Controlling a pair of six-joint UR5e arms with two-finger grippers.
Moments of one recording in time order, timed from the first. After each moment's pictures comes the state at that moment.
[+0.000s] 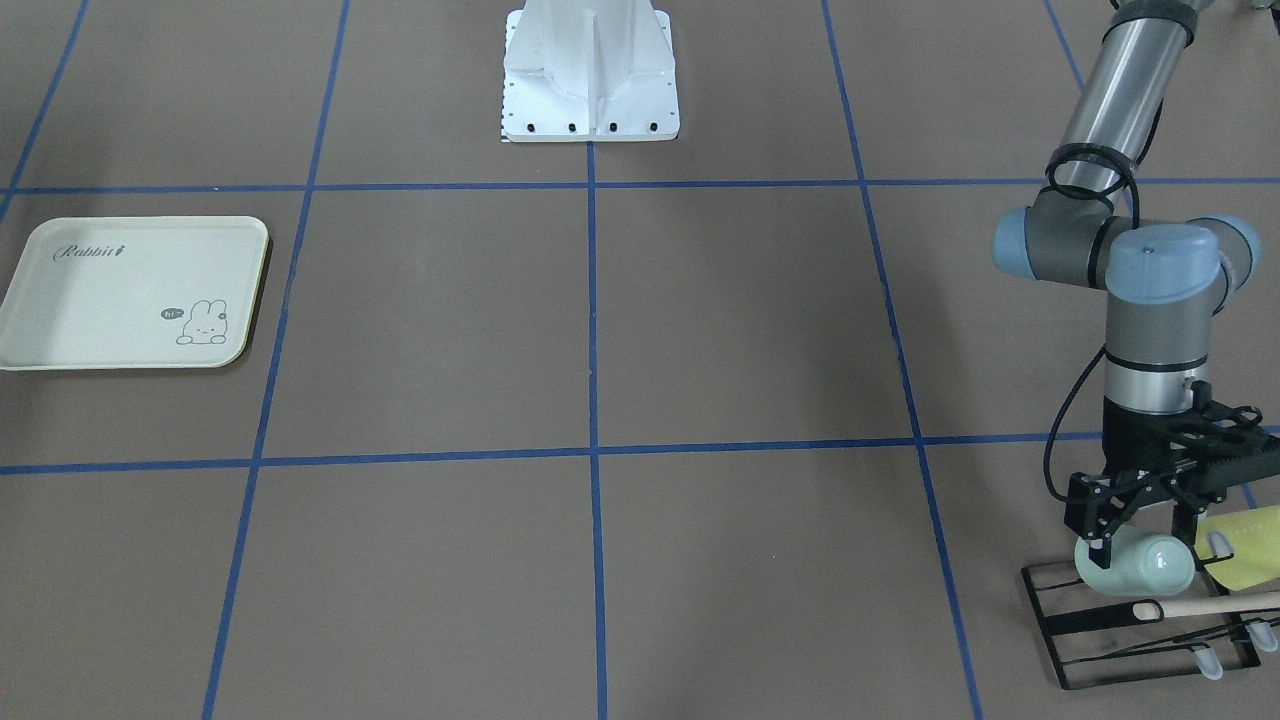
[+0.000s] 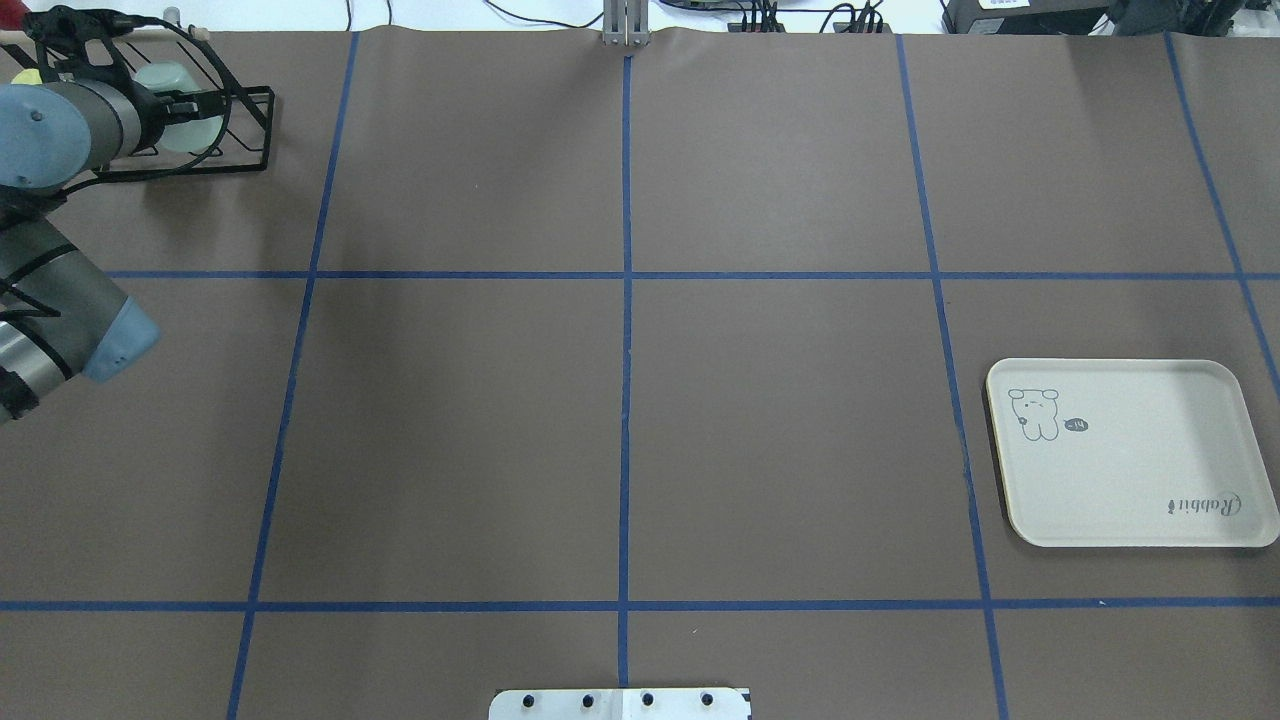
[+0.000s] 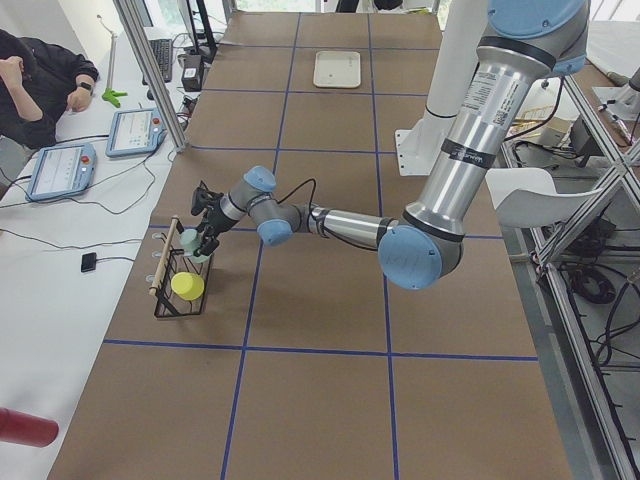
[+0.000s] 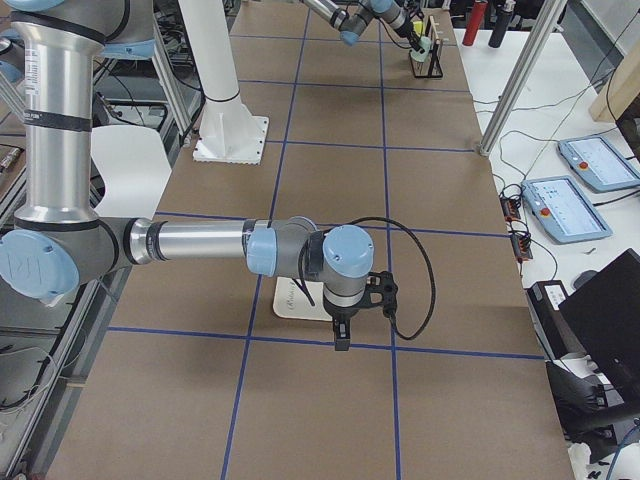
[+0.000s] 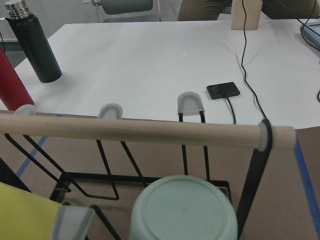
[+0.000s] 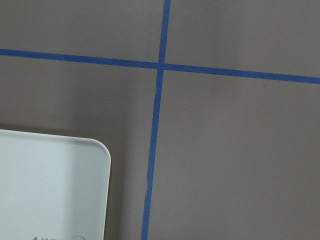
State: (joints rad) left arm -0.98 -1.96 -1.26 -2.40 -1.46 -1.02; right arm 1.63 -1.68 1.75 -1.71 2.35 -0.17
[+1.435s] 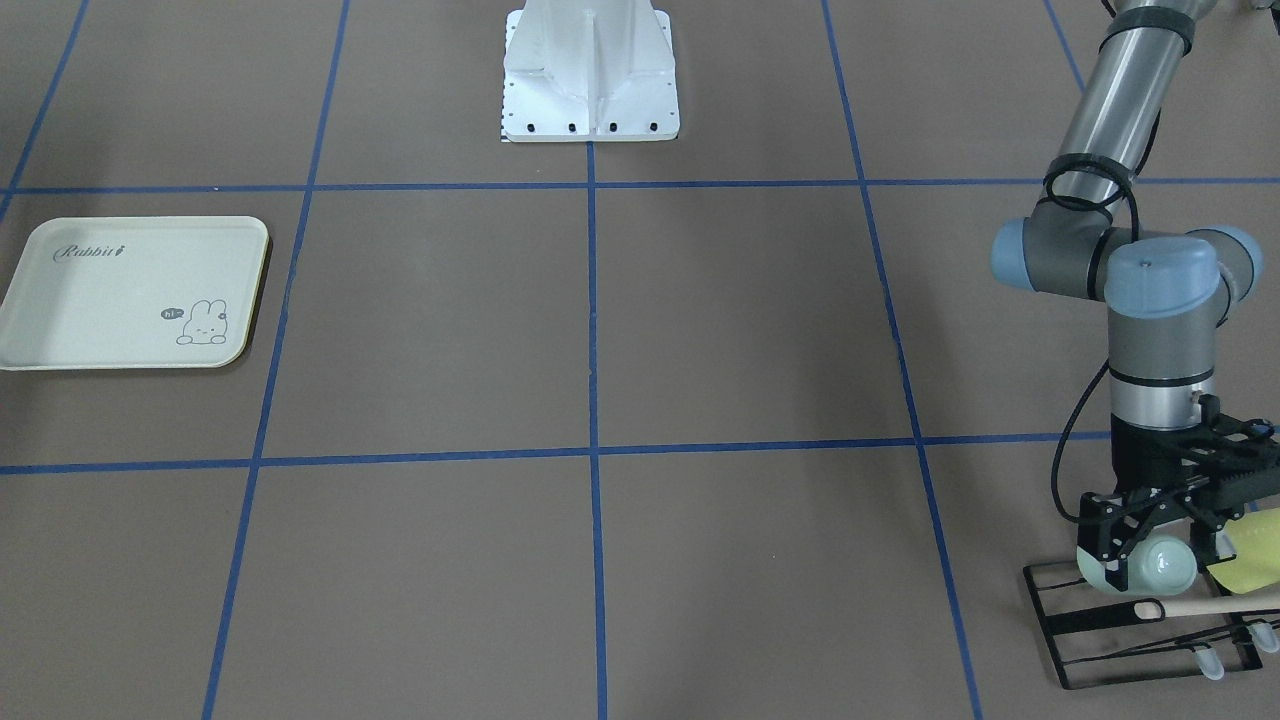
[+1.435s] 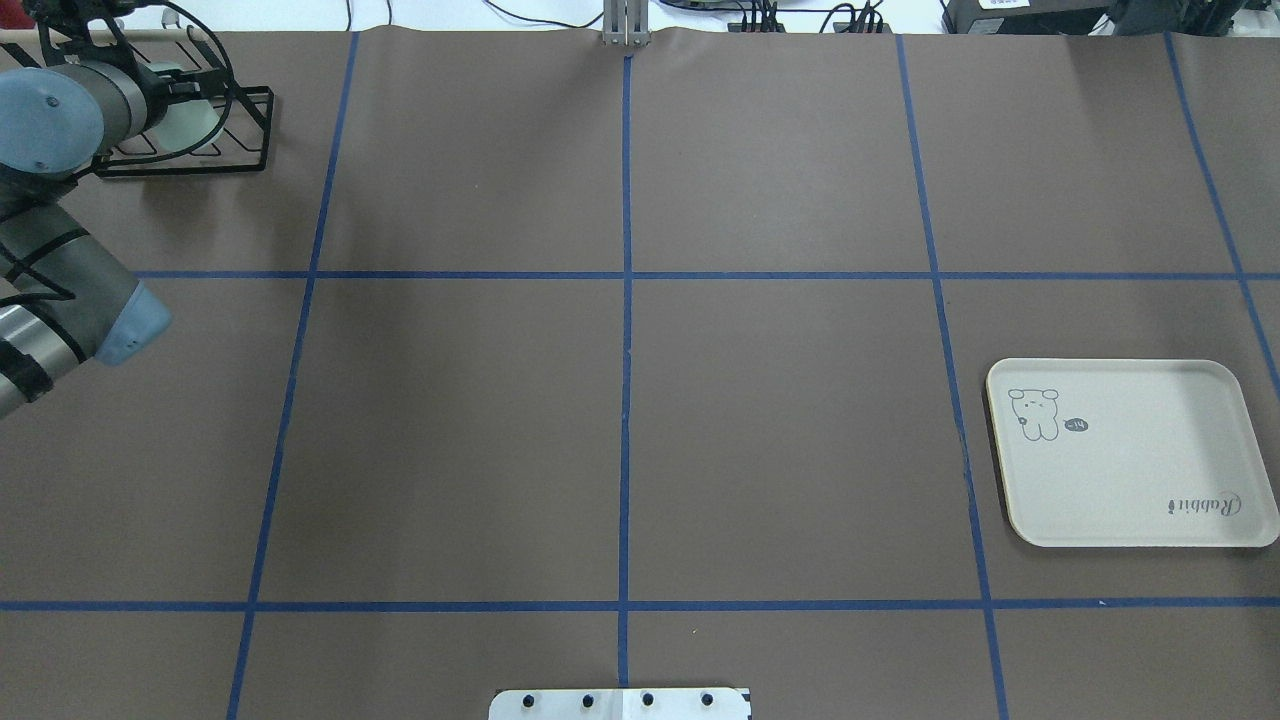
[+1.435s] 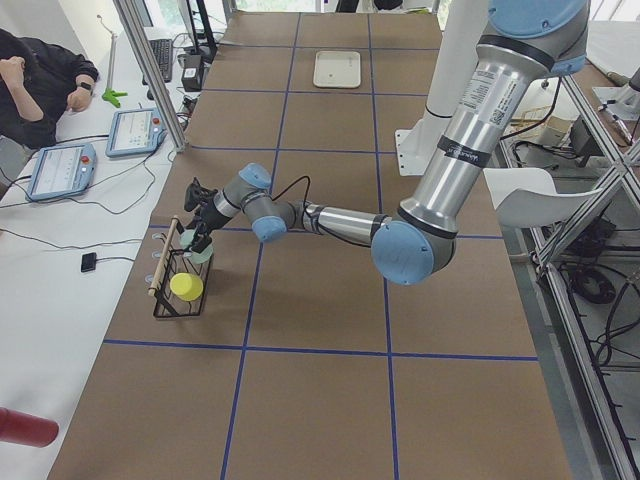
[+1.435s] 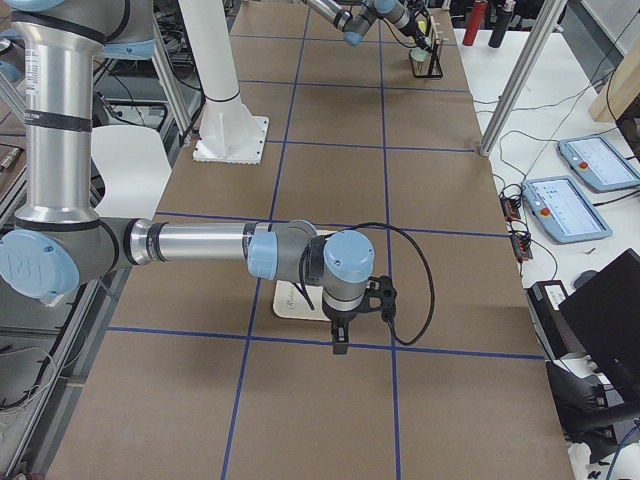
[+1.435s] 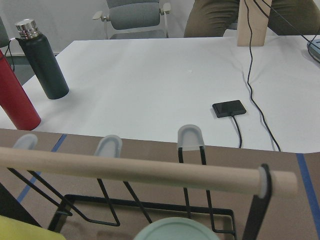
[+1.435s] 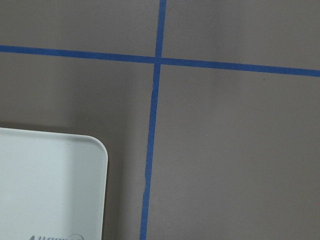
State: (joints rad) left arm -0.99 -2.00 -1.22 -2.40 -1.42 -1.02; right arm 1.63 -1.68 1.74 -1.71 2.35 -0.17
